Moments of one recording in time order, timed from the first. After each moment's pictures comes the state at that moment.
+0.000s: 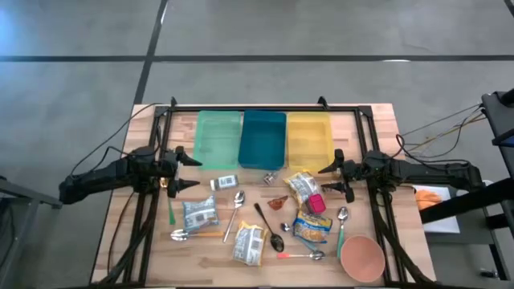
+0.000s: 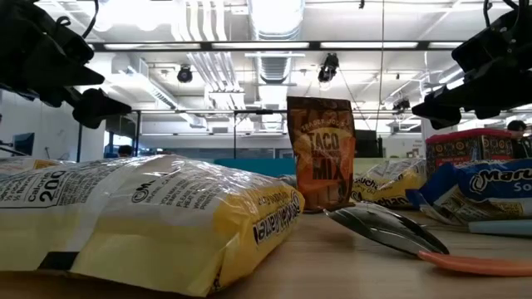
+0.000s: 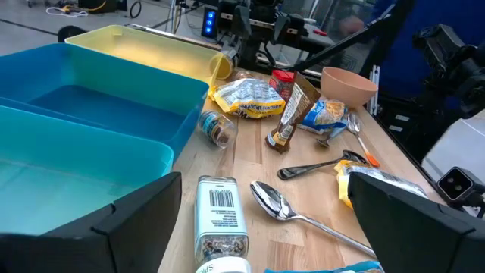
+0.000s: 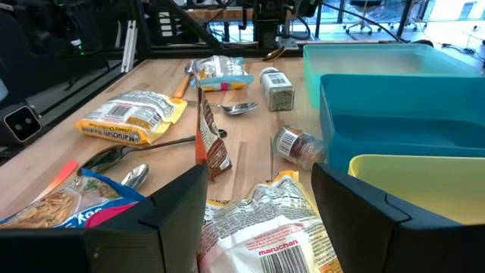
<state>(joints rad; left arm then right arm) 0.23 0.00 0.10 -0.35 0.26 -0.18 -0.12 0.27 0.01 0.05 -0.24 0.03</state>
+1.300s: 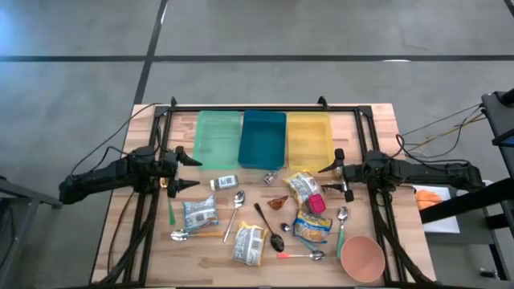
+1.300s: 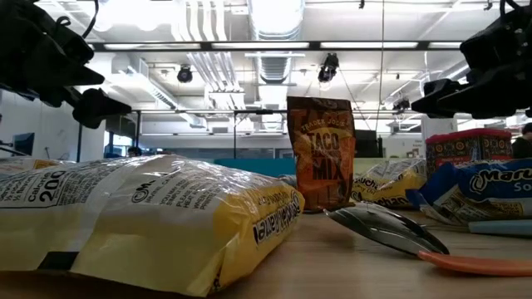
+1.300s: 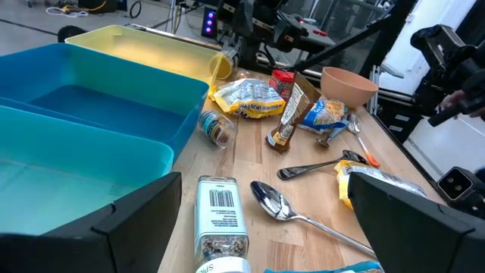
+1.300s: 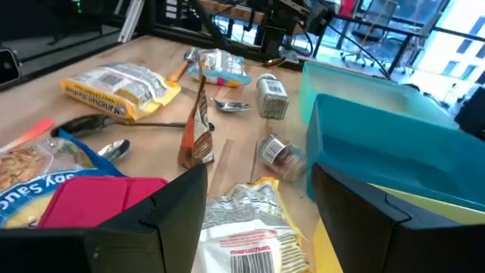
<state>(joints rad) 0.23 0.00 0.10 -0.35 0.26 -0.18 -0.12 0.27 0.01 0.05 -0.23 -0.21</state>
